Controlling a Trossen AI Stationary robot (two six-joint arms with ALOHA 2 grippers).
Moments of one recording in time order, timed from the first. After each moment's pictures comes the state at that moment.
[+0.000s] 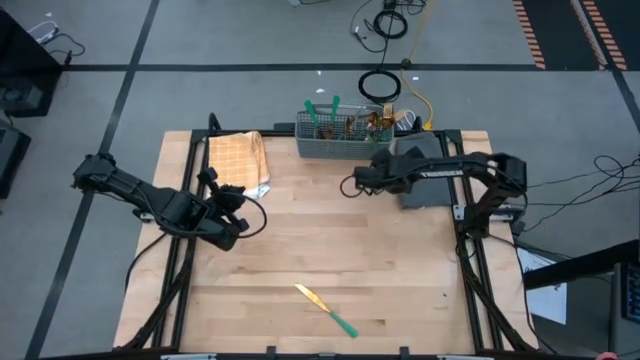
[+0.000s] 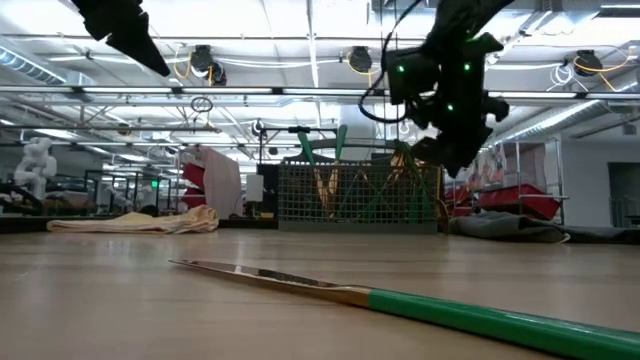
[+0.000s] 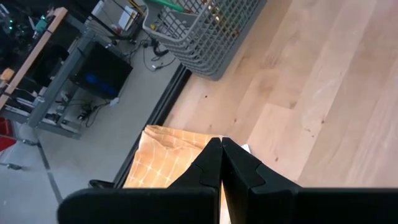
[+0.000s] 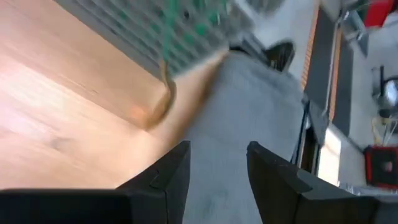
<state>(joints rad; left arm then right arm) -0.41 1.12 1.00 -1.23 -0.94 -0.65 -0.22 1.68 1.15 -1.12 0.77 0.82</state>
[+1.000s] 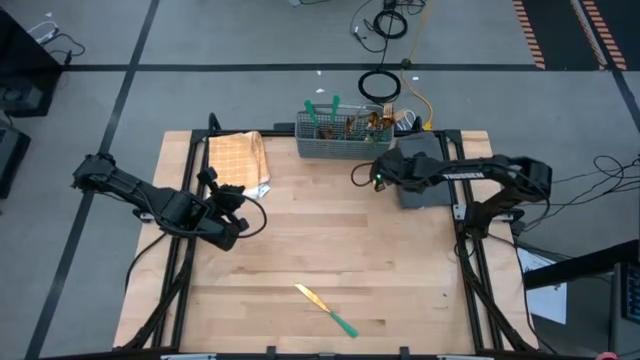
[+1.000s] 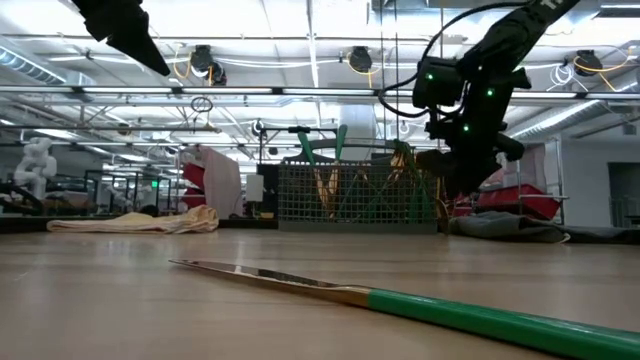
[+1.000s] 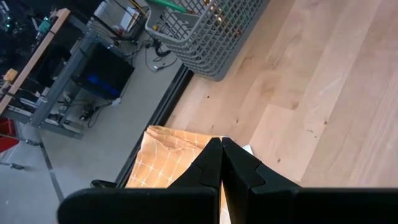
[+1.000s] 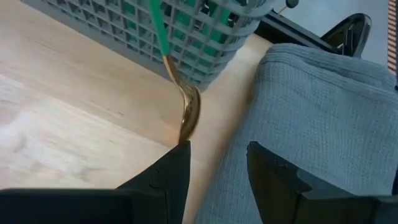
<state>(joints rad) -0.41 1.12 1.00 -1.24 -0.94 -0.65 -0.35 1.49 0.80 -0.55 0.62 0.70</state>
